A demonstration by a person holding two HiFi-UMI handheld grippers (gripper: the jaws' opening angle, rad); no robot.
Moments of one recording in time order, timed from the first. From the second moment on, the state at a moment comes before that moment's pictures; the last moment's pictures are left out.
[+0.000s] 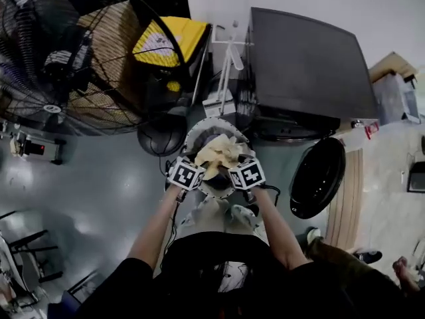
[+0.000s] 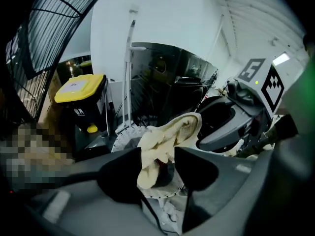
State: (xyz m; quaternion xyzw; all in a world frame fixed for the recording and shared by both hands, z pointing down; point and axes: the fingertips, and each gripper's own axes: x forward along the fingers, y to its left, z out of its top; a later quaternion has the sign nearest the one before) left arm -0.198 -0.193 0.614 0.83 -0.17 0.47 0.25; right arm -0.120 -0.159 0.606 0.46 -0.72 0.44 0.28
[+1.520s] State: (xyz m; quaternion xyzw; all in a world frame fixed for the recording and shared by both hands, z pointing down) left arm -0.177 -0.142 0.464 0.91 -0.23 0.30 0.19; right arm -0.115 -0.119 0.459 0.52 -0.79 0.31 0.11
